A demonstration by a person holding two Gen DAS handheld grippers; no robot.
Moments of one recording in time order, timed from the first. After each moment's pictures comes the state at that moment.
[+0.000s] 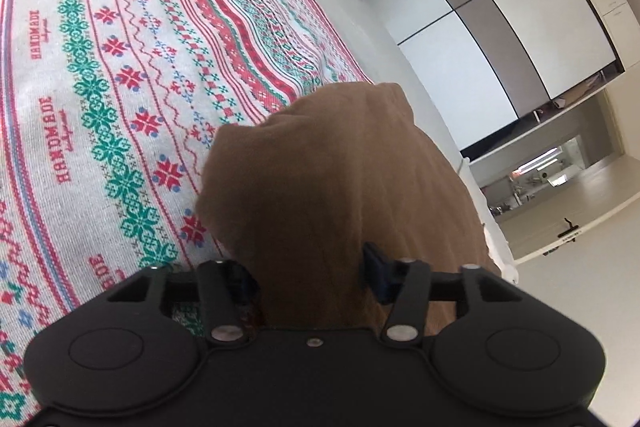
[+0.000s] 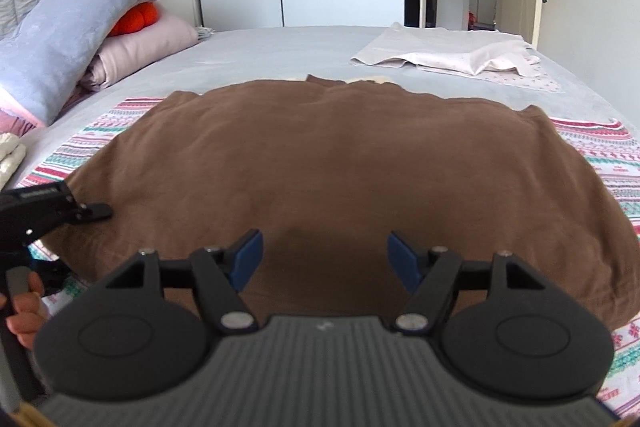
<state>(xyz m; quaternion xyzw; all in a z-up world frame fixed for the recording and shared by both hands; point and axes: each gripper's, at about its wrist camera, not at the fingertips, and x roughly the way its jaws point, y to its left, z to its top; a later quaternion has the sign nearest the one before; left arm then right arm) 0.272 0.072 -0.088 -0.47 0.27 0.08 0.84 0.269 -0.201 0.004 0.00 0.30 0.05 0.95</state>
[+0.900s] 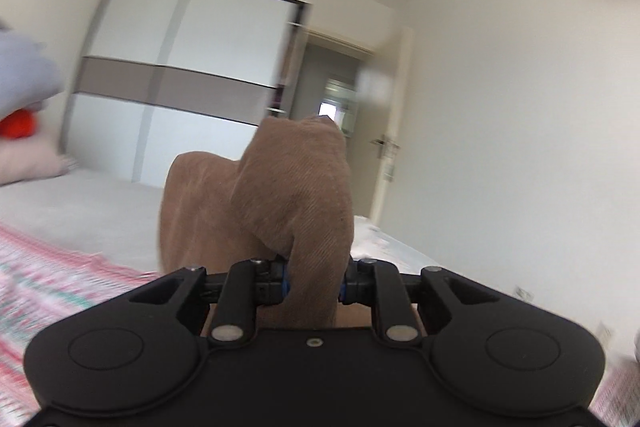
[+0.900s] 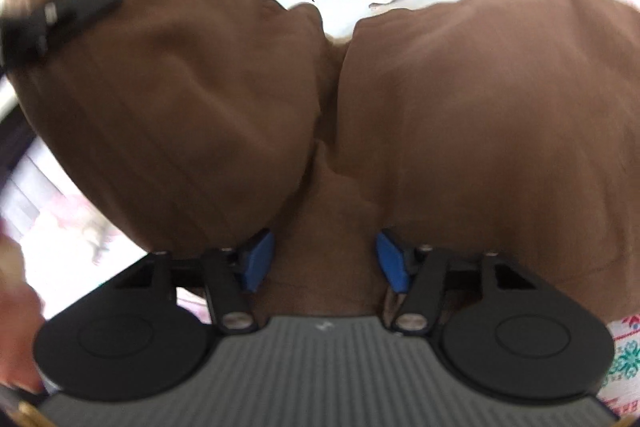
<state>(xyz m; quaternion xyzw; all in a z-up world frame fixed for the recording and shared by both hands) 0.270 -0.124 0.039 -0.09 0.04 -0.22 0.97 0.296 -0.302 -0.028 0.26 0.34 0.17 0.89</state>
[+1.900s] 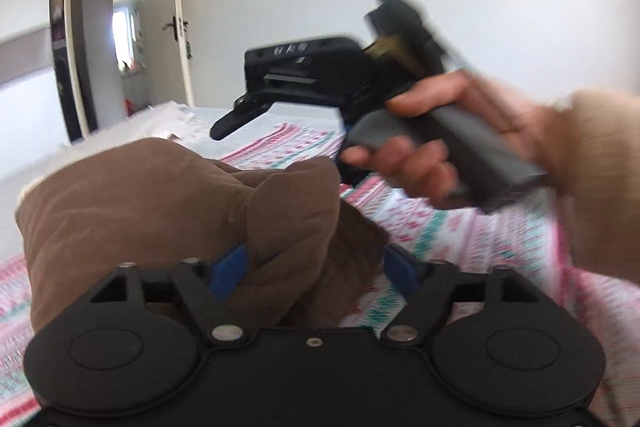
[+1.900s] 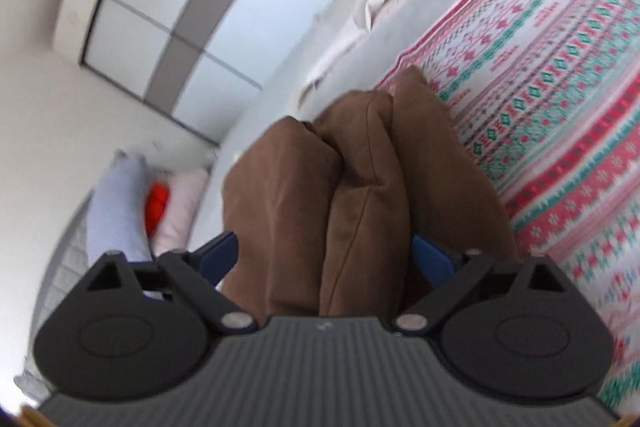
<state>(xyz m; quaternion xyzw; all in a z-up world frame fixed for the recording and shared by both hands) 0.239 -0.209 -0.002 0.12 0.17 -0.48 0.85 0.337 -0.499 0.014 0.41 0.31 0.10 0.85</state>
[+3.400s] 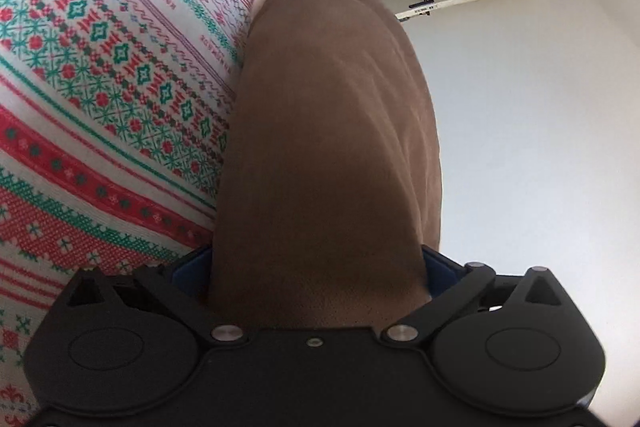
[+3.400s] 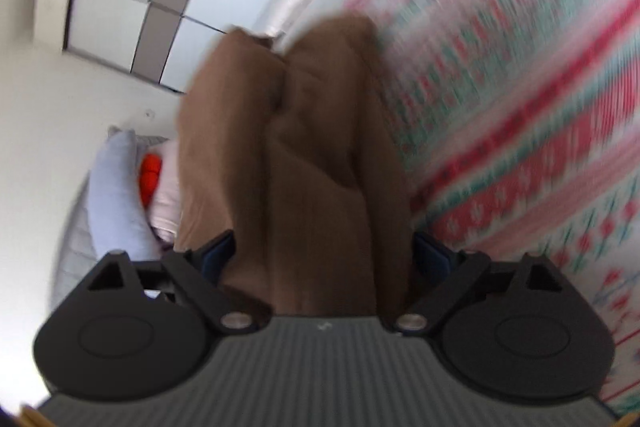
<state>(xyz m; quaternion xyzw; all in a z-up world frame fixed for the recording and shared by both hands) 0.411 -0.108 -0.088 -0.43 0.43 -0.33 0.72 0.313 -0.547 -0.058 0.47 0.37 0.13 0.79</state>
